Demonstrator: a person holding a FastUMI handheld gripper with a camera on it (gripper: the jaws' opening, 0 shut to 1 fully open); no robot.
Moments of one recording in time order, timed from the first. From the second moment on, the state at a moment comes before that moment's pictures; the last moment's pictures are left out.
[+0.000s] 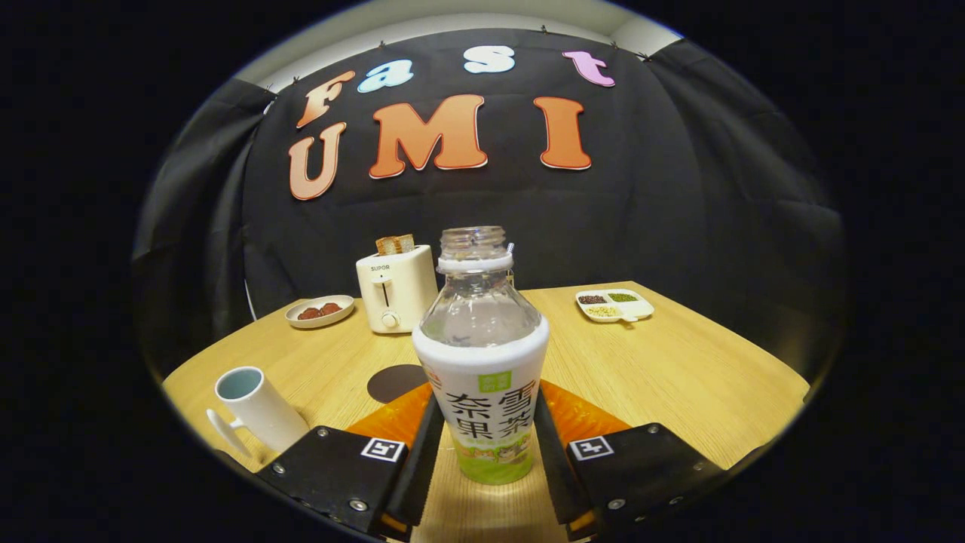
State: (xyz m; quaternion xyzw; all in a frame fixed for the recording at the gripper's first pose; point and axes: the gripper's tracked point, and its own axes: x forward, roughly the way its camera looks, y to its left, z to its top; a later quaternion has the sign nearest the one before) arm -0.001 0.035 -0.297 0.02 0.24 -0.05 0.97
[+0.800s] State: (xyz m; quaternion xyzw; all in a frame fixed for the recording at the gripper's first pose) arm 0.005 0.040 -0.249 -0.12 0.18 -0.03 0.98
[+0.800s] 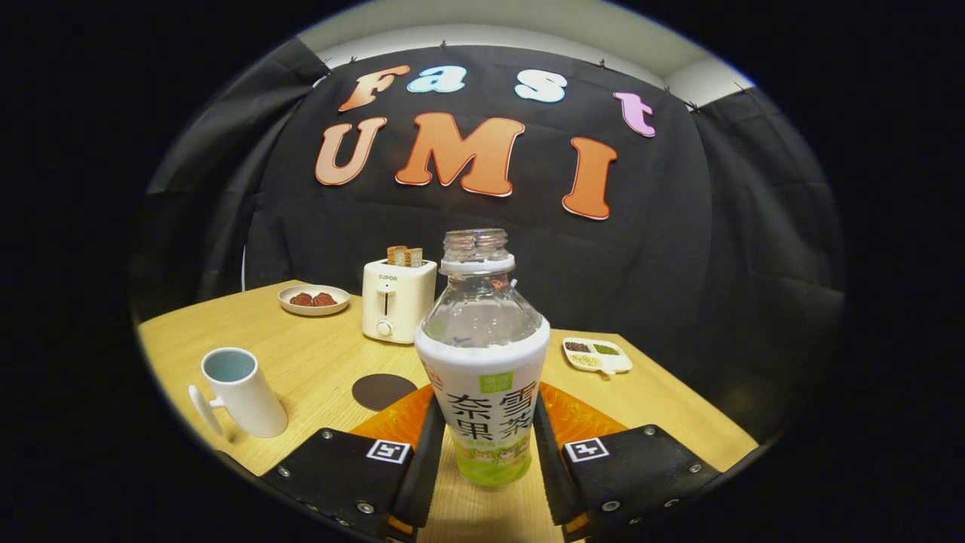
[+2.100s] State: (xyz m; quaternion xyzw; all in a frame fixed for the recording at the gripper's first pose) arm 0.016 0.124 -0.230 -0.48 0.06 0.03 0.88
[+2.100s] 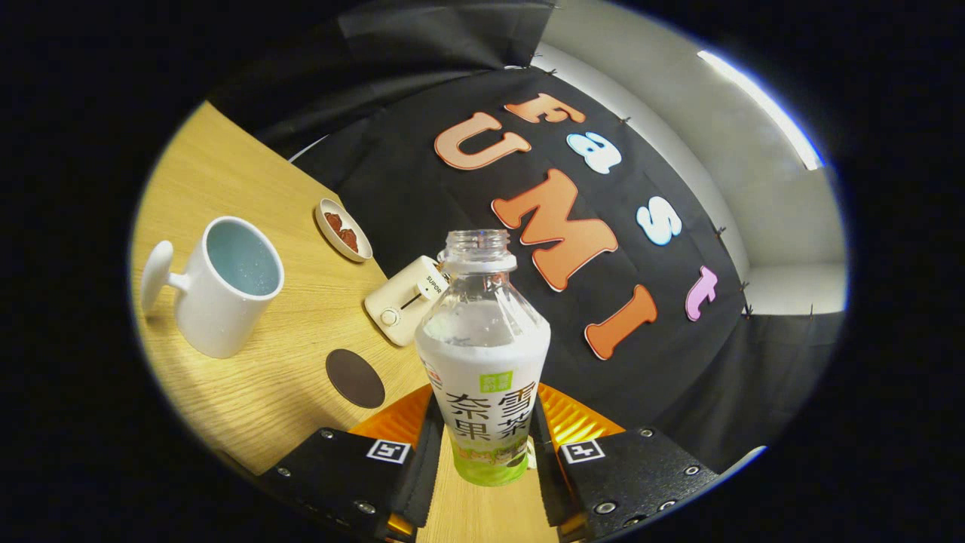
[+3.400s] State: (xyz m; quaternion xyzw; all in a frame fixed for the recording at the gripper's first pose) arm 0.021 0.182 -0.236 -0.66 -0.03 0.07 0.75
